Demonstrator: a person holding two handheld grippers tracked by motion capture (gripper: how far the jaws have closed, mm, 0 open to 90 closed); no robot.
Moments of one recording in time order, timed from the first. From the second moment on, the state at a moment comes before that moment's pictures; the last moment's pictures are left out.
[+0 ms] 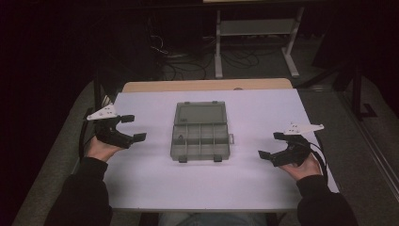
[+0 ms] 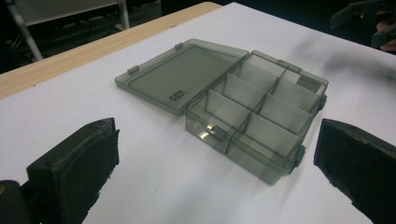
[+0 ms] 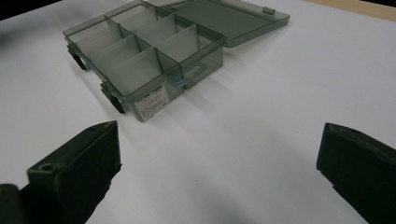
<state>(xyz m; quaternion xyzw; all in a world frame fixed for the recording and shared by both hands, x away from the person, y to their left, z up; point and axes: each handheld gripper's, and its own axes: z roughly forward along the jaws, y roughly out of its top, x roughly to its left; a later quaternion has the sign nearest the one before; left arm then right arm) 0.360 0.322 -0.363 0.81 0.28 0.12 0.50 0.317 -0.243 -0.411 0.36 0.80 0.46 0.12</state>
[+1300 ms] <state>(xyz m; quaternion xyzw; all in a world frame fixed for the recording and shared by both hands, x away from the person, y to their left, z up) 0.318 0.377 -0.398 0.75 0.35 0.17 0.53 0.319 -0.240 -0.412 0.36 0.80 0.46 0.12</state>
